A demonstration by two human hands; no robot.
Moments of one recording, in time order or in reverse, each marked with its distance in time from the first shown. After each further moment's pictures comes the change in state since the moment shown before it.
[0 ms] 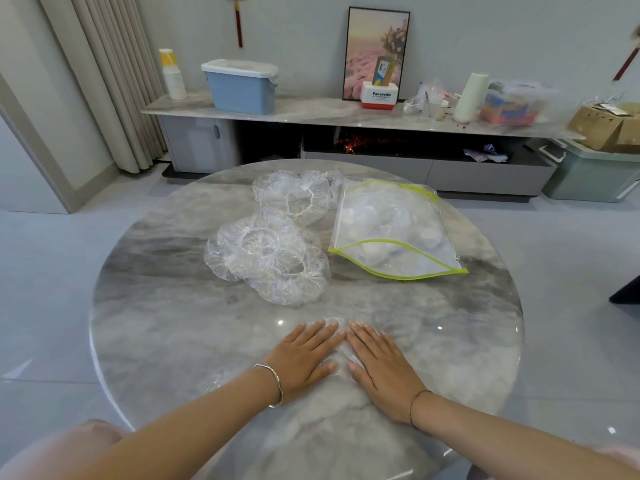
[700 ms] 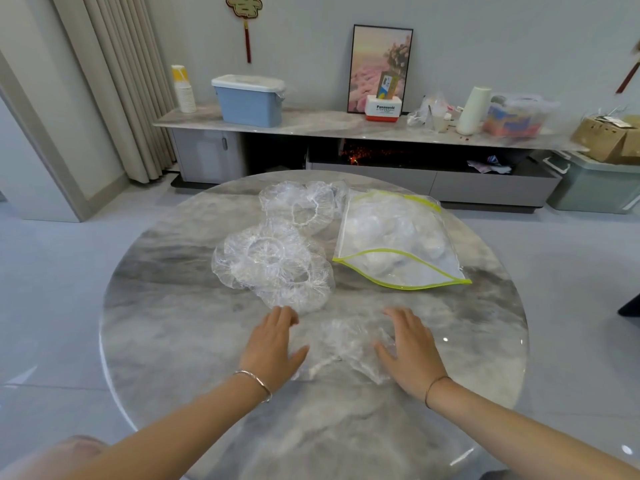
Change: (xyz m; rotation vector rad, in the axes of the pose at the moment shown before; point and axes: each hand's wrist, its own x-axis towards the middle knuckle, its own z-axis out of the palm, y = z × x) left_hand -0.018 -0.011 -0.036 -0.276 0.368 -0.370; right_hand 0.006 0.014 -0.045 0.235 0.255 0.176
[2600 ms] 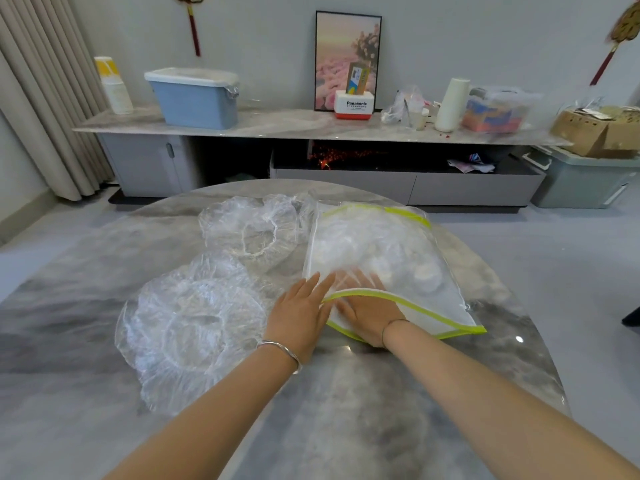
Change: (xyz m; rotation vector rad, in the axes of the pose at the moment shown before) left_hand 0.196 0.040 0.060 0.051 -0.211 0.045; right_hand 0.220 0.058 0.022 -0.376 -0.183 -0.198
